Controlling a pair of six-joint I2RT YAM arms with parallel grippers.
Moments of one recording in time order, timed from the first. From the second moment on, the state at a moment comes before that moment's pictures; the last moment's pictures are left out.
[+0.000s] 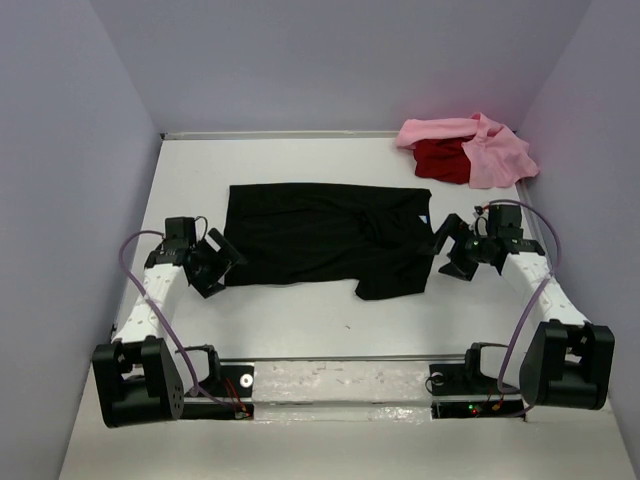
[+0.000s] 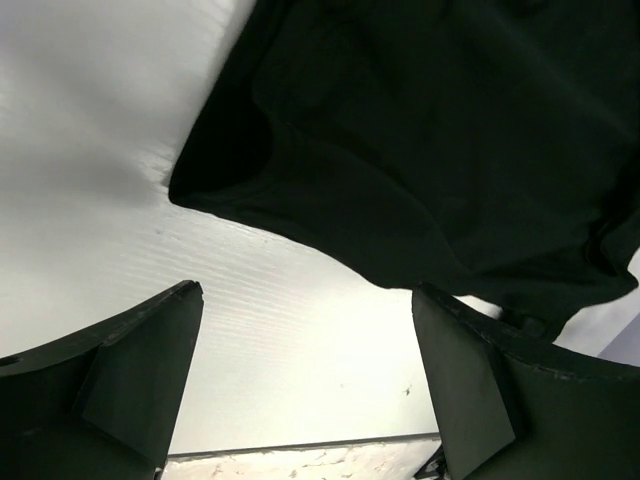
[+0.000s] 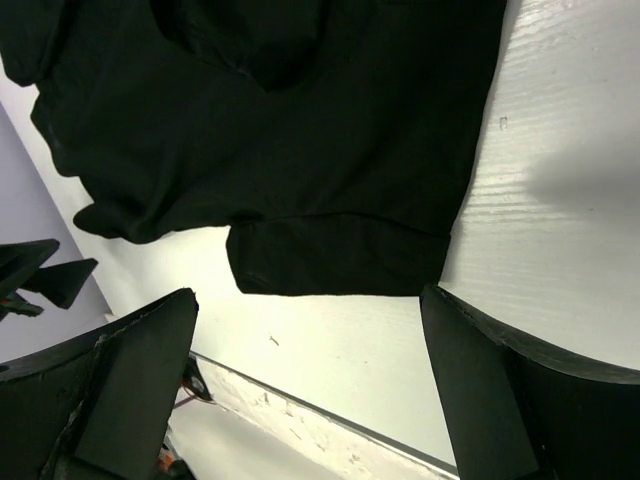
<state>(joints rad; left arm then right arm) 0.08 1.10 0.67 -0.62 0.25 -0.71 -0.10 1.18 0.75 -0.56 -0.55 0.53</state>
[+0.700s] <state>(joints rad) 0.10 1.17 0.62 -0.61 0.12 -0.90 -0.10 1.19 0.58 -0.36 -0.61 0.65</state>
